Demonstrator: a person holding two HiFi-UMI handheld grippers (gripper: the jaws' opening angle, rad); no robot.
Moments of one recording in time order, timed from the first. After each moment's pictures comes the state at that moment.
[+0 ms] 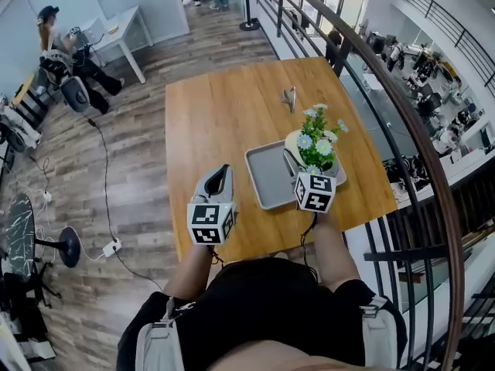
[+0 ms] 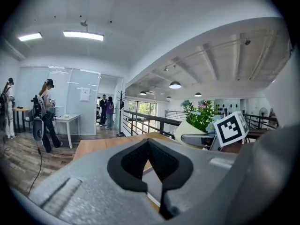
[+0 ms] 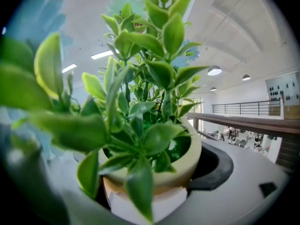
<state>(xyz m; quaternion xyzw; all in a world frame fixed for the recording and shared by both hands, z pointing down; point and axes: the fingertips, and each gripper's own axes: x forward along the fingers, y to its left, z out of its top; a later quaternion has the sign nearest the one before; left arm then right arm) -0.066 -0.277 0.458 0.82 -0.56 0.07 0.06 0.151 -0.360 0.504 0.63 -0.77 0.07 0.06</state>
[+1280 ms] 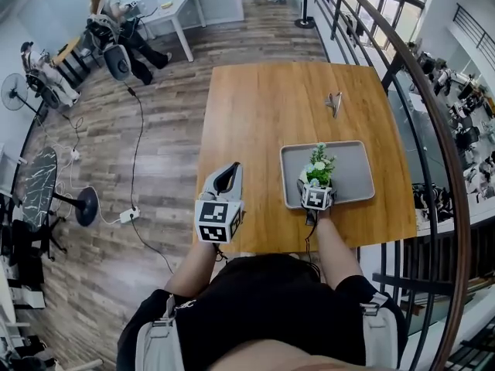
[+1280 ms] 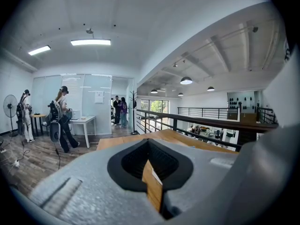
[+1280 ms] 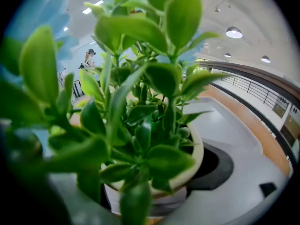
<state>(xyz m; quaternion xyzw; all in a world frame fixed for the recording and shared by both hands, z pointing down) -0.122 -0.247 0.454 0.77 -0.63 0.09 0.06 0.110 -0.367 0.760 0.56 -0.74 0.22 0.29</state>
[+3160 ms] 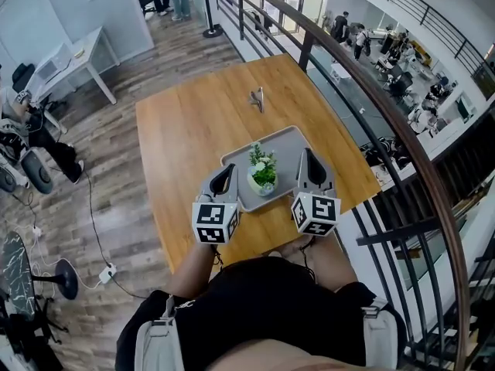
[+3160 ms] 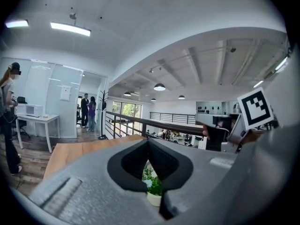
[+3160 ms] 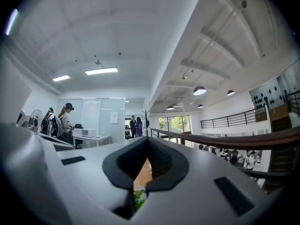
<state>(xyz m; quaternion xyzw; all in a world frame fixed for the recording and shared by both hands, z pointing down) 0.015 -0.285 0.448 0.88 -0.47 0.06 0.05 0.198 -0.277 0.411 0.69 -0.72 0.00 -0.04</state>
